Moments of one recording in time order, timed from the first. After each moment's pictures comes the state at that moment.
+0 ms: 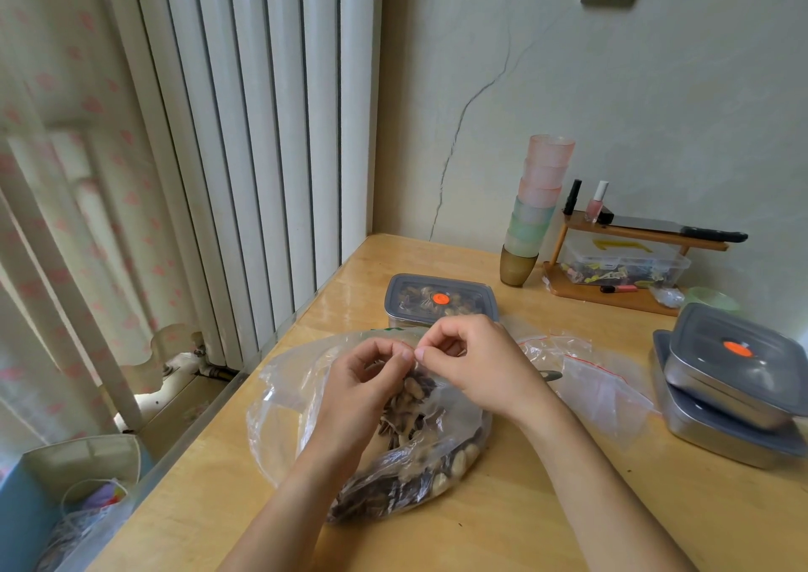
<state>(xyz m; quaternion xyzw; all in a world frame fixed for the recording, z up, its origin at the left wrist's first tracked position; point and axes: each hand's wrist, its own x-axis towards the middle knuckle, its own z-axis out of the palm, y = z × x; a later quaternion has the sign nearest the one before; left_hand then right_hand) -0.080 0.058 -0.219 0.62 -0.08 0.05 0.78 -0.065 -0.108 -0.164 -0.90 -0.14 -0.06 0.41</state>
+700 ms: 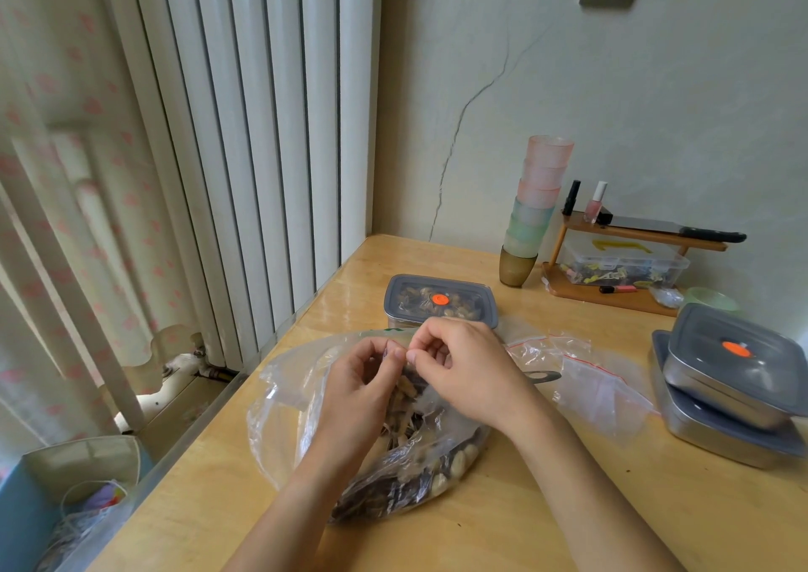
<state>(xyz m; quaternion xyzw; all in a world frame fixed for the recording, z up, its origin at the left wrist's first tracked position) -0.081 0.056 -0.222 0.66 -0.07 0.09 0.74 -0.070 -0.098 -0.164 -0.93 -0.18 -0.11 0.31</state>
